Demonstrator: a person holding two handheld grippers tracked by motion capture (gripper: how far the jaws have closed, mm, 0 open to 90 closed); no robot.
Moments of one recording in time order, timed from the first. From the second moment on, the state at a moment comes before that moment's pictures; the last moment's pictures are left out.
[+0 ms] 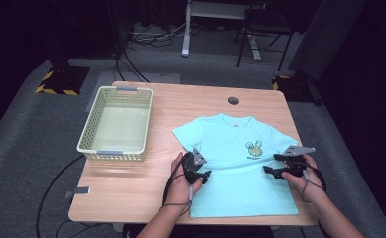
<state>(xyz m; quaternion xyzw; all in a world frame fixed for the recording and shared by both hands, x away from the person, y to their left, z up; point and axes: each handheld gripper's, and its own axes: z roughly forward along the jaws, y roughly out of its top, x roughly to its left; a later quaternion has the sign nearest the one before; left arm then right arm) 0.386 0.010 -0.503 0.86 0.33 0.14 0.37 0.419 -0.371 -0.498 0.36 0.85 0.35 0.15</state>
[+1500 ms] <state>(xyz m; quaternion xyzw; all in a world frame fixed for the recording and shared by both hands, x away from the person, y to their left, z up) 0.383 0.032 -0.471 0.86 0.32 0.17 0.37 0.410 -0.367 -0.470 0.36 0.84 0.36 0.17</state>
